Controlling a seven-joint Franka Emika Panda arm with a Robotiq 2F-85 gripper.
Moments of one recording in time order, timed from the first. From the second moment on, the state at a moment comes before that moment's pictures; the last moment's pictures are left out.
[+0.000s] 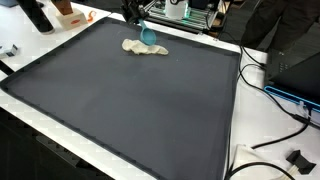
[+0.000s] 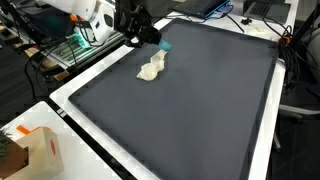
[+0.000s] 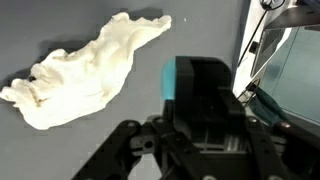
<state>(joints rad) -0.10 -0.10 -0.25 -2.62 1.15 2.20 -1.03</state>
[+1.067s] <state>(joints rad) -0.12 -0.13 -0.14 -2.62 1.12 2.40 -0.78</state>
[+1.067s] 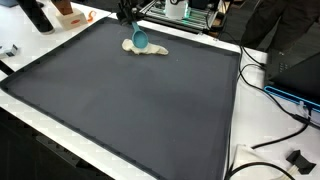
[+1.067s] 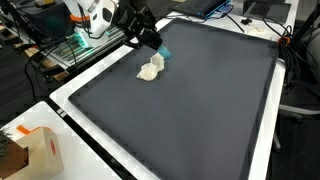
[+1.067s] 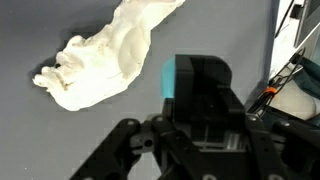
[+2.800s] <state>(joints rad) -0.08 -0.45 0.07 -2.59 0.16 2.18 0.32</state>
